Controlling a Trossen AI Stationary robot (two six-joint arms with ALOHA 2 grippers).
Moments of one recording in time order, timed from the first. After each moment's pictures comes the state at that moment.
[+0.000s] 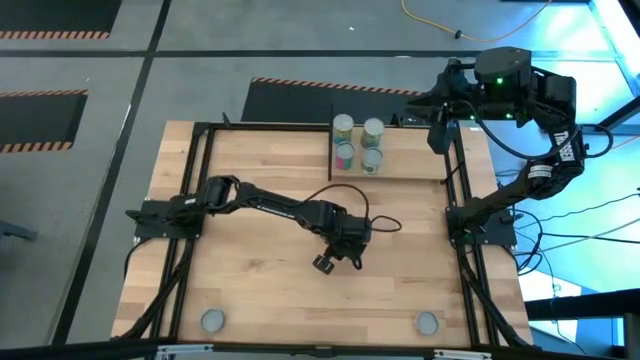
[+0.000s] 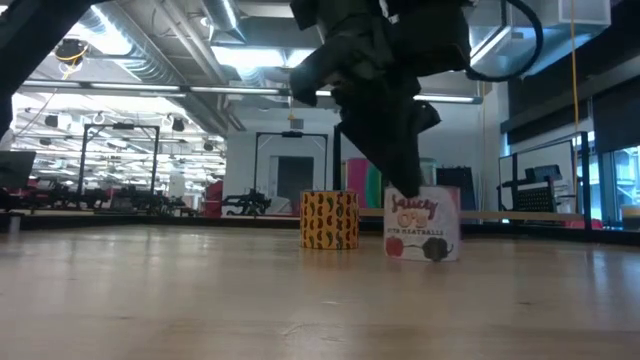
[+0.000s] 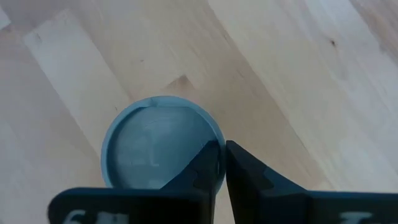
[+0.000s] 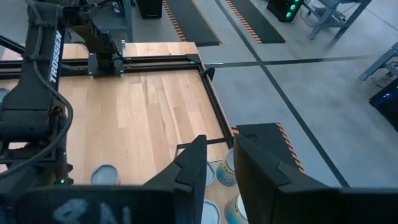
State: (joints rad) left arm -0.13 2.26 1.90 -0.79 0.15 0.40; right arm -0.30 1.45 2.31 -1.38 0.08 -0.16
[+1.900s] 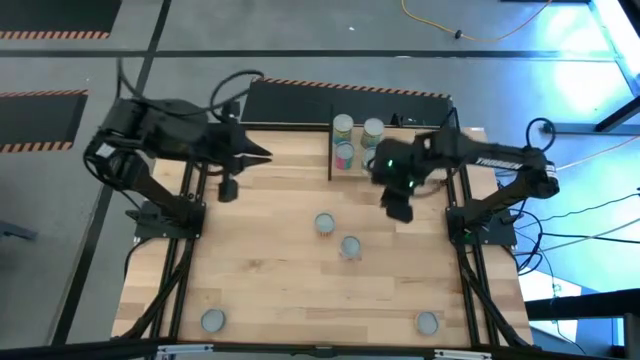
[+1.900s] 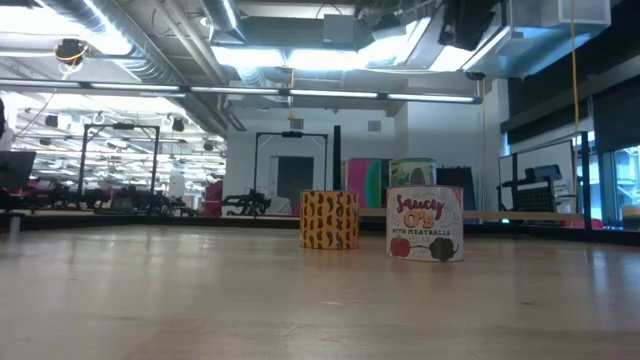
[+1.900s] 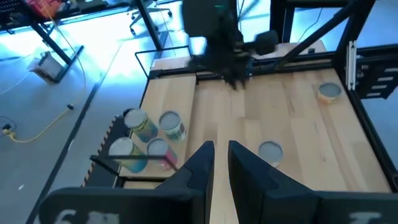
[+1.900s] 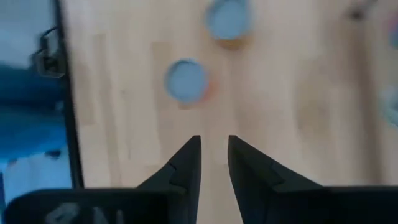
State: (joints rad) left arm -0.15 1.48 2.32 -1.36 -0.30 0.03; right arm -0.08 1.44 1.52 -1.27 -0.27 0.12
